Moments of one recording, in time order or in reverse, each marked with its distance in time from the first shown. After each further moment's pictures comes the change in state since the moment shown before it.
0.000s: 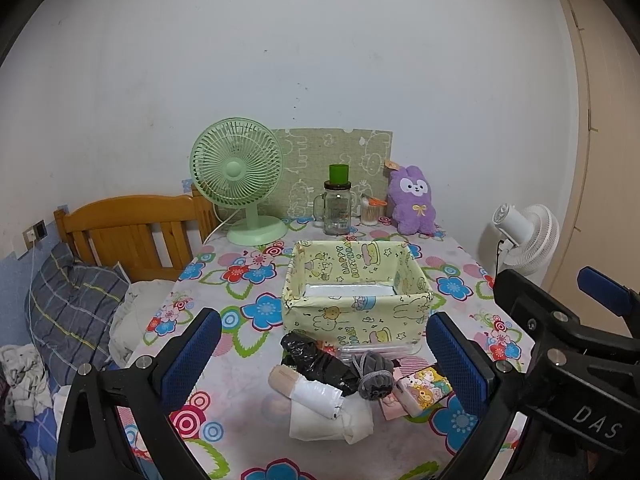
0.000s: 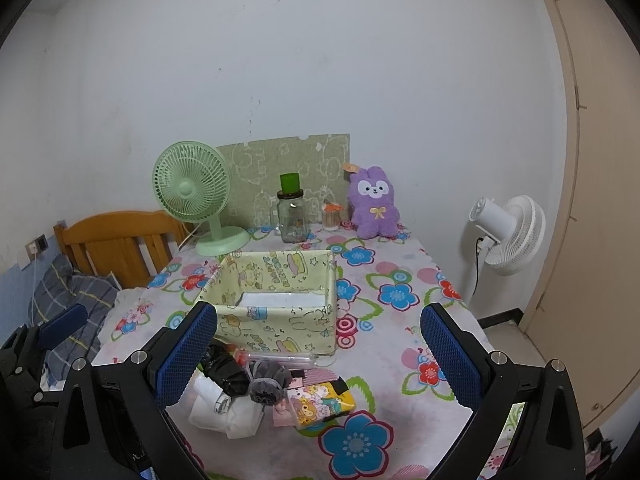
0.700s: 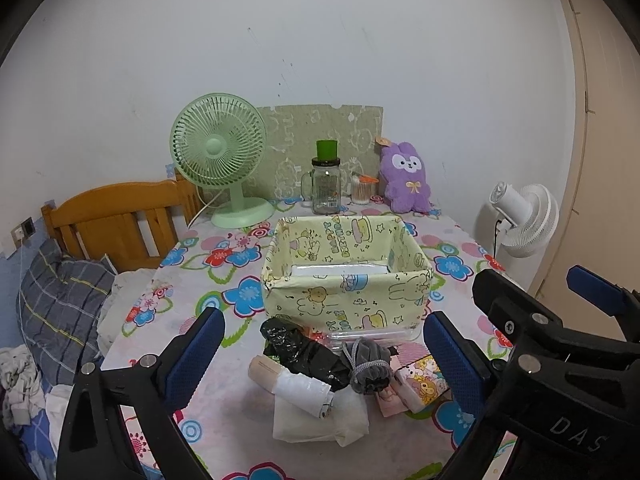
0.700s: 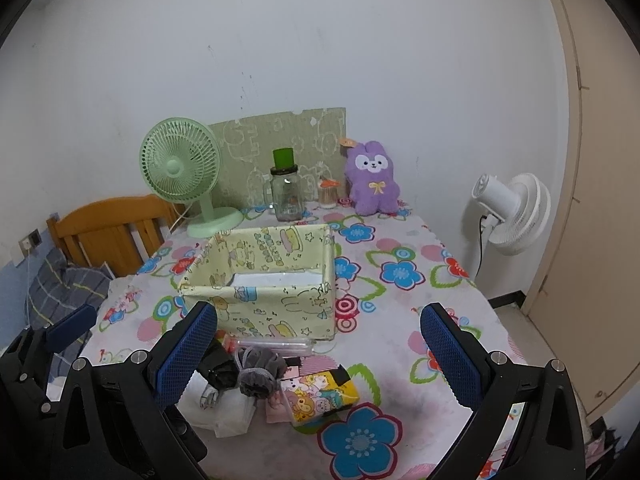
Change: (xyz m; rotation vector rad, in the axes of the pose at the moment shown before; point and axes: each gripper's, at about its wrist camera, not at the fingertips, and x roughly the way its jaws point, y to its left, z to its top) left arm 0.036 -0.011 -0.019 0.029 0.057 -0.023; right arm 0.037 -0.005 -0.016 0.020 0.067 -0.007
